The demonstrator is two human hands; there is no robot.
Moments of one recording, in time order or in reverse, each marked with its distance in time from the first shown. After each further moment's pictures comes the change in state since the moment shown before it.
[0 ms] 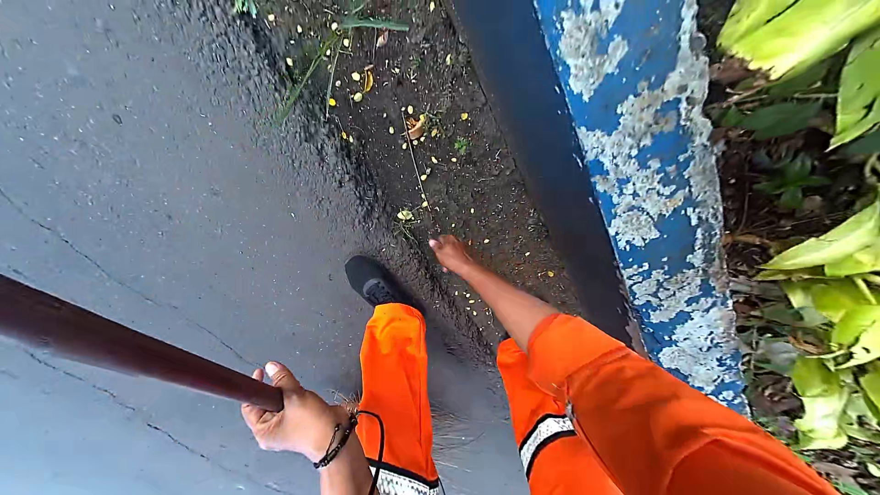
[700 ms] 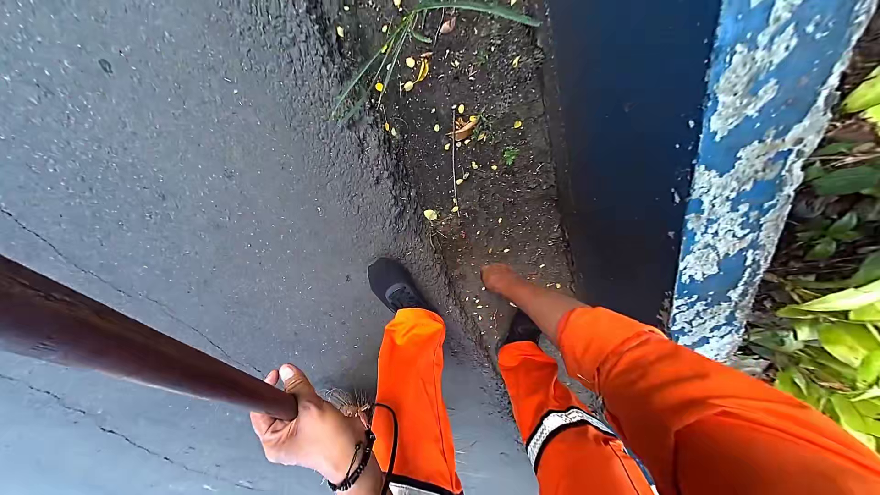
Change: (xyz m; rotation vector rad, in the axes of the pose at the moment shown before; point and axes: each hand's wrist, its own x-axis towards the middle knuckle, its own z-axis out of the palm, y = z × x) left_hand 0.069 -0.001 0.011 -0.039 -0.053 -0.025; right_hand -0.011 -0.003 -0.008 -0.731 -0.346 0.264
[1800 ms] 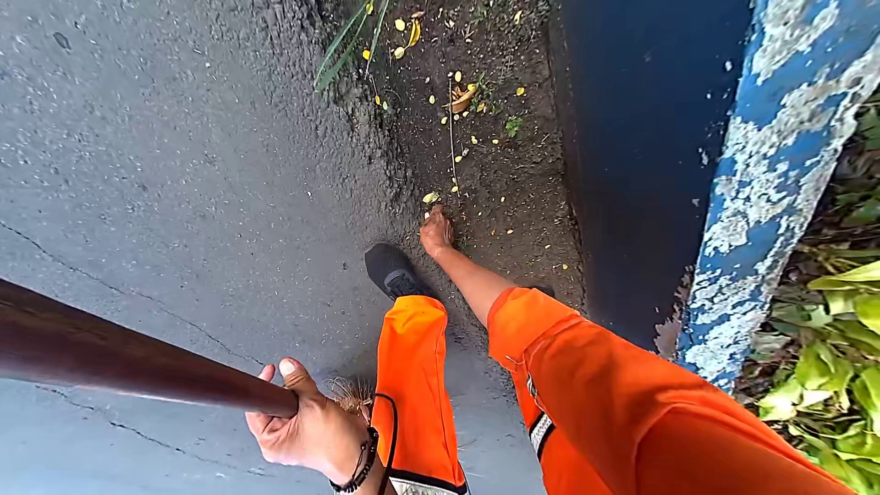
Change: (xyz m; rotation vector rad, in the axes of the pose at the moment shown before) left_hand -0.005 -0.009 -0.004 -0.023 -0.043 0.069; right_hand 0.044 -0.128 -0.021 0.786 0.522 0.085
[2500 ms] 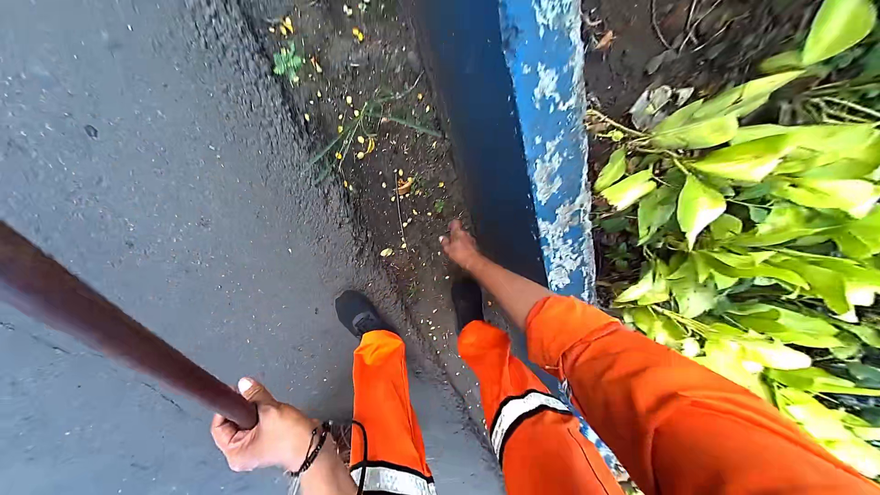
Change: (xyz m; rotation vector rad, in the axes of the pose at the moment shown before) left_hand 0.048 0.037 0.002 0.034 0.035 -0.135; right_hand -0.009 0.027 -0.195 -0.222 0.090 -0.167
